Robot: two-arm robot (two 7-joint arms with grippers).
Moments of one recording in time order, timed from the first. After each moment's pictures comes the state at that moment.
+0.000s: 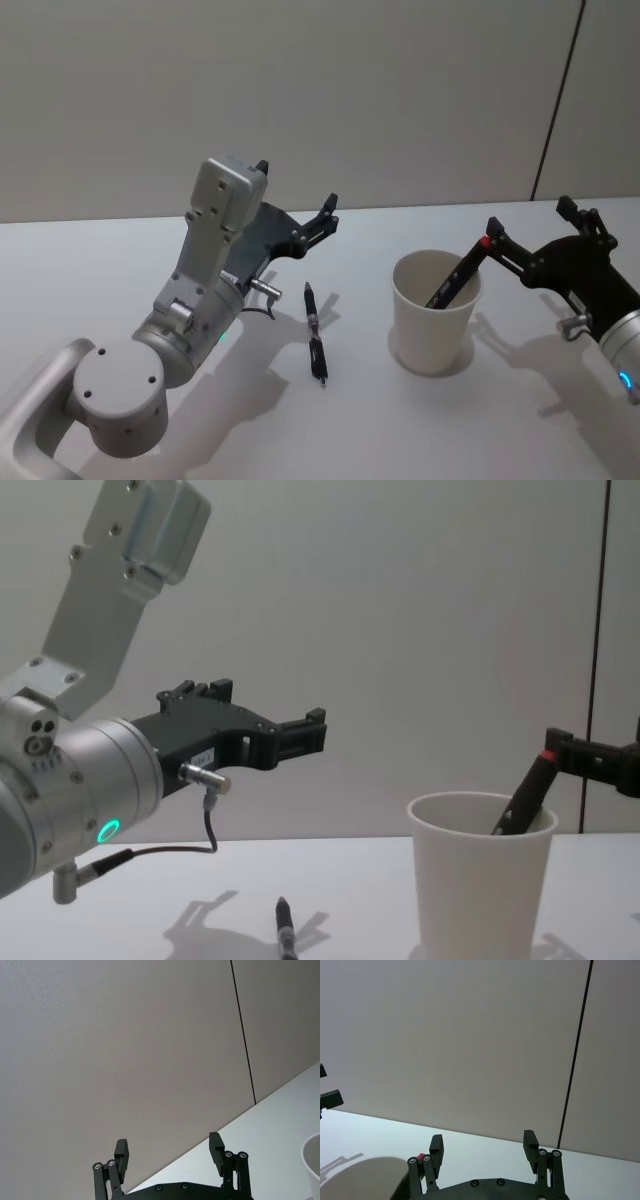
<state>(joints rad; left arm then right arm) -0.24 0.38 0.45 -1.63 -0.20 0.01 -0.01 -0.01 0.34 -0.23 -1.77 0.29 0.03 0.07</state>
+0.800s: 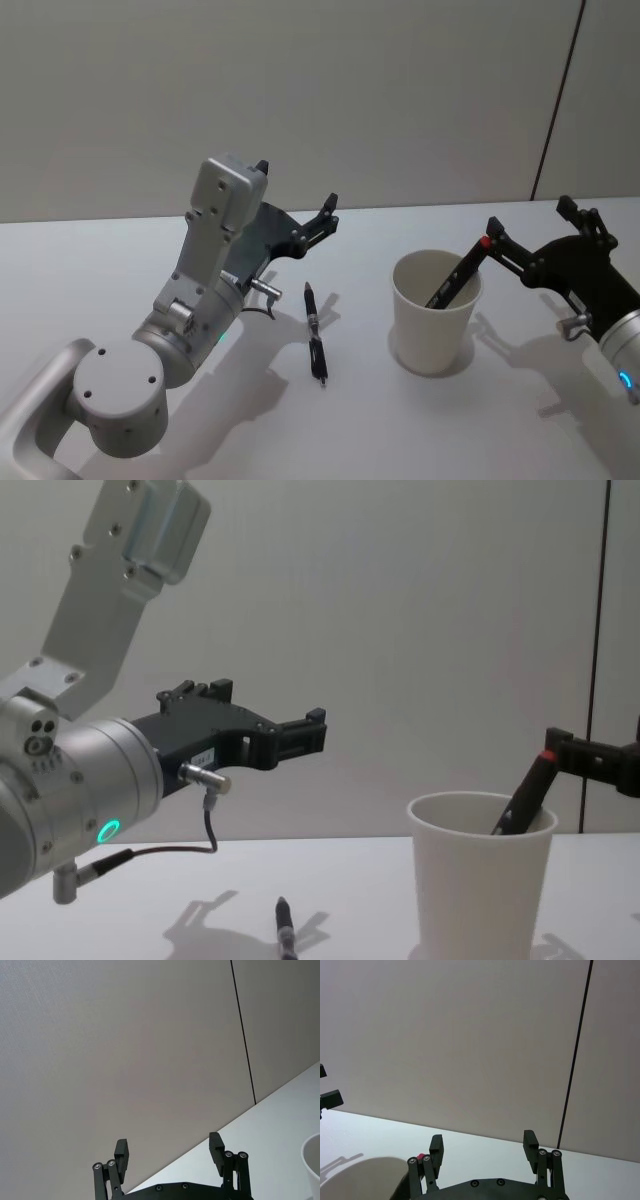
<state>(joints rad) -0.24 0.38 0.45 -1.63 -0.20 0.01 -0.01 -0.01 0.34 -0.23 -1.77 0.29 0.03 0.07</state>
